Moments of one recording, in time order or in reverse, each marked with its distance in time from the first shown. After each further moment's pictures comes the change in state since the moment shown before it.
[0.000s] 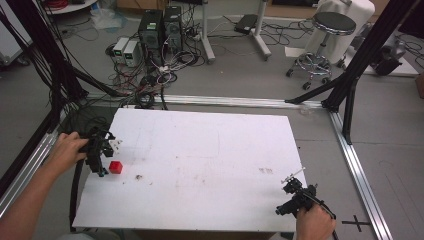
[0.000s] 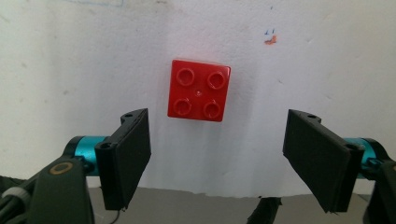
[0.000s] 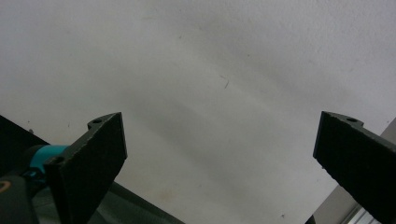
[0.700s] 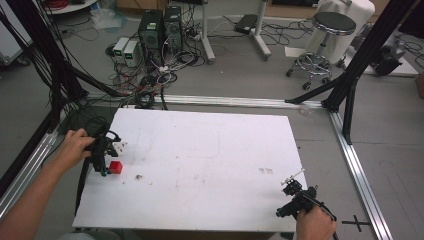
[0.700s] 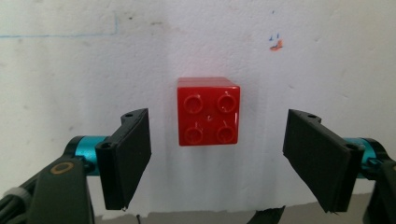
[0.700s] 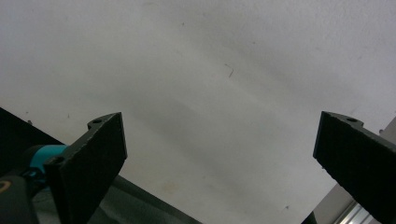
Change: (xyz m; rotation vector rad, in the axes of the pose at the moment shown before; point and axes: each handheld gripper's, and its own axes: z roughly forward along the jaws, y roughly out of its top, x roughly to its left) left arm 0.008 0.010 0.012 0.010 -0.017 0.132; right arm 0.003 -0.004 0.002 0.020 -0.003 -0.004
